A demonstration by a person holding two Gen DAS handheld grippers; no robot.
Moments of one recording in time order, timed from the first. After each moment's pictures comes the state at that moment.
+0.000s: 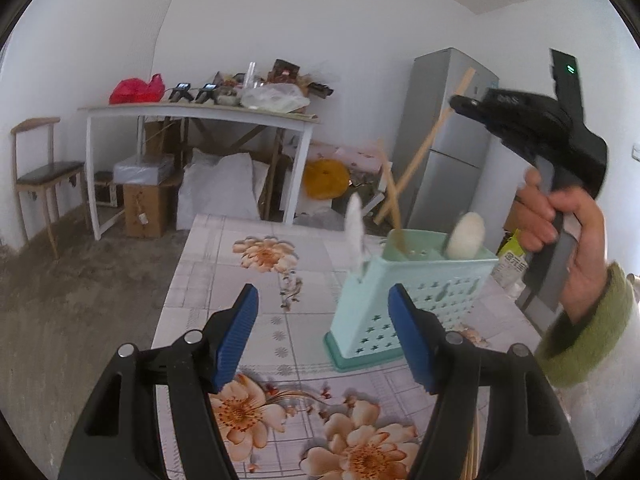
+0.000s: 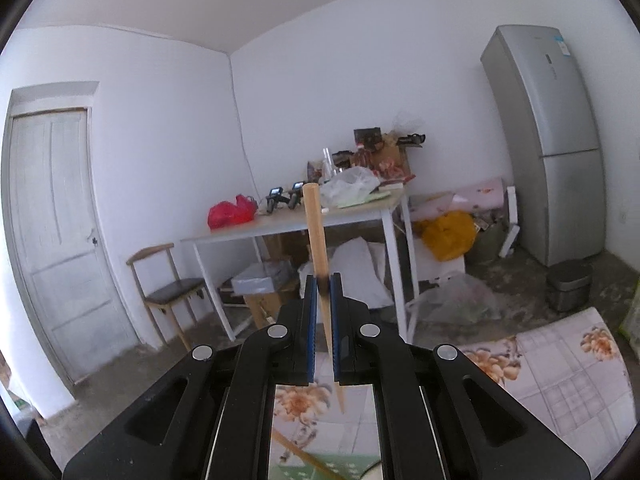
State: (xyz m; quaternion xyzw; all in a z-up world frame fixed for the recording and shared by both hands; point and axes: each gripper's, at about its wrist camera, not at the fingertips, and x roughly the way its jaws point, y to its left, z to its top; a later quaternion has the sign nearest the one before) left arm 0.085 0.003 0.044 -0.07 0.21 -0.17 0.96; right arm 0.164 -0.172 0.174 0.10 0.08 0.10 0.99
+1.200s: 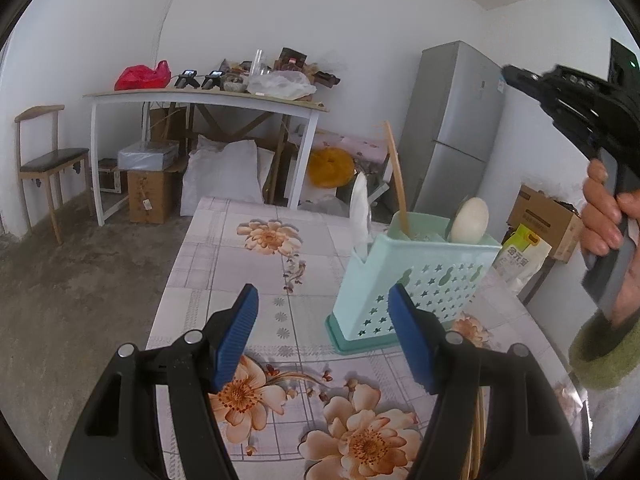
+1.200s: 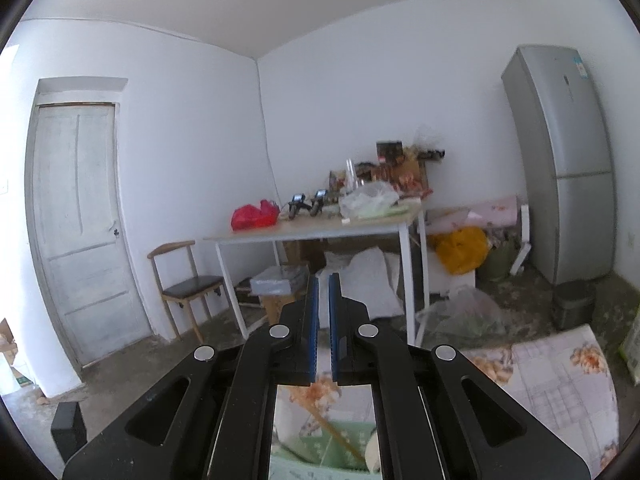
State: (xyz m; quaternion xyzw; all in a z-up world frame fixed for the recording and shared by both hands) left arm 0.084 0.002 0.035 -0.07 0.24 -0.16 0.96; right arm 0.105 -0.169 0.198 0.08 0.07 0.13 0.99
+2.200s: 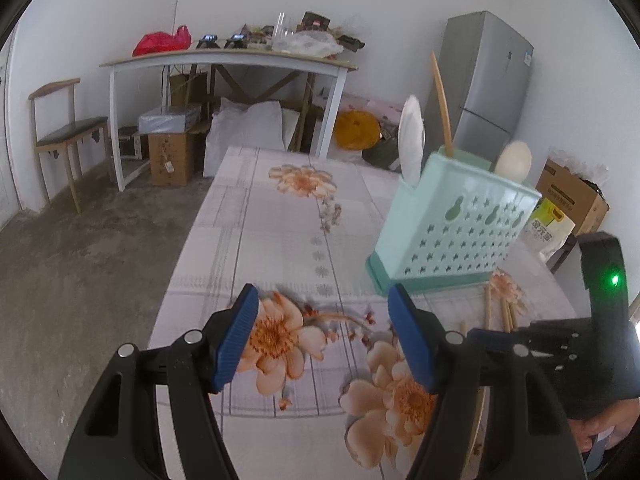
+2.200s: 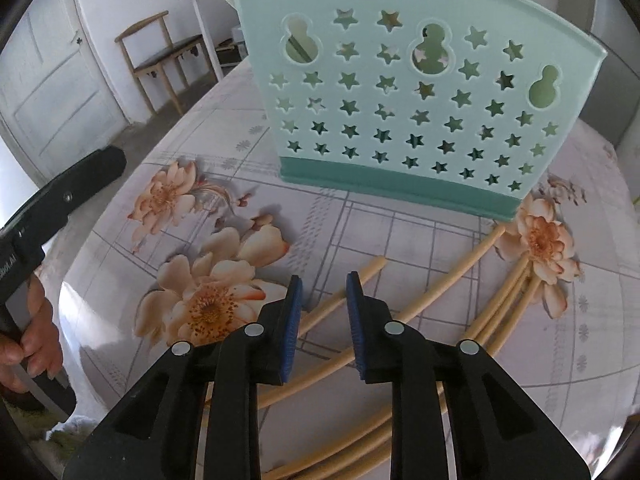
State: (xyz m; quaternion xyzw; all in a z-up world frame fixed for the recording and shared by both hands) left arm 0.081 0.014 -0.009 -0.06 0.31 -0.13 0.94; right arm 0.105 -0.084 -0.015 -0.02 0.48 0.10 0.87
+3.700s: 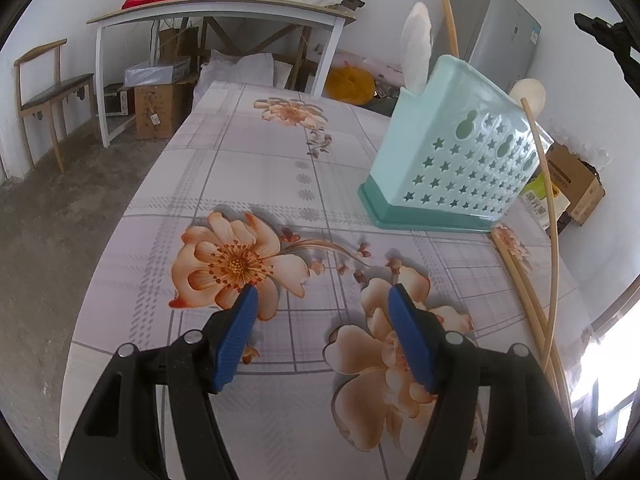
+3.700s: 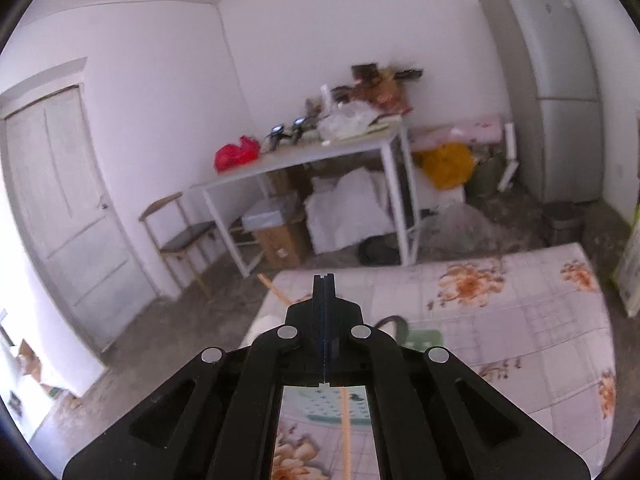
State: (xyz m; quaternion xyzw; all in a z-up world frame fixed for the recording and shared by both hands) left arm 0.091 -0.002 -0.057 -0.08 0.38 -0.15 0.91; right arm 0.117 -0.176 0.182 0.13 0.22 0.12 0.96
